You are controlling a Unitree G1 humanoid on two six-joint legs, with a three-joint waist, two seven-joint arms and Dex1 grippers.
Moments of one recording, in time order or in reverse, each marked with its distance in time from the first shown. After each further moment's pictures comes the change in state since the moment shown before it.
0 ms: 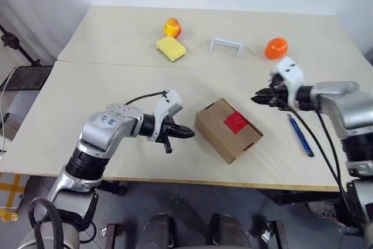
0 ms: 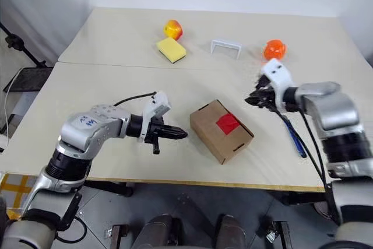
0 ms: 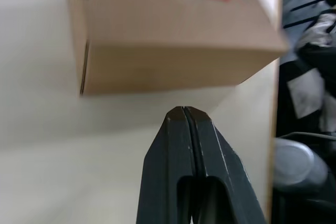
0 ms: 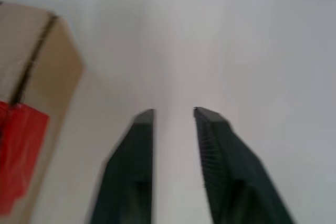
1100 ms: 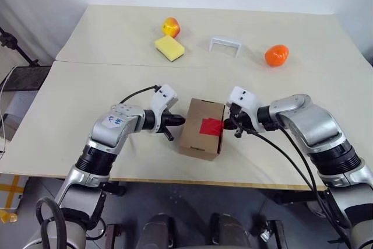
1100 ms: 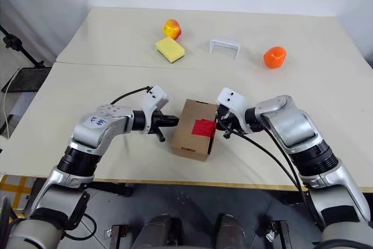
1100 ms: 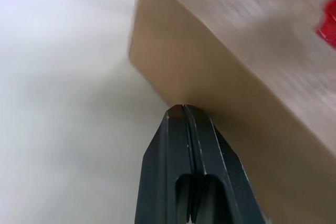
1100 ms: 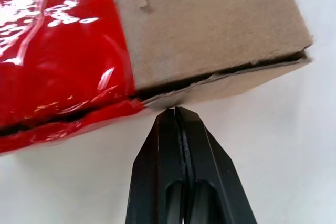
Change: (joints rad) left arm -0.034 -0.012 0.032 0.154 0.100 -0.119 0.141; right arm 0.079 0.098 0.090 -0.416 -0.013 0.334 0.062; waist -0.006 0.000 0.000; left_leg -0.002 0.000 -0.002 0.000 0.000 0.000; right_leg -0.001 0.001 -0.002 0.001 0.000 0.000
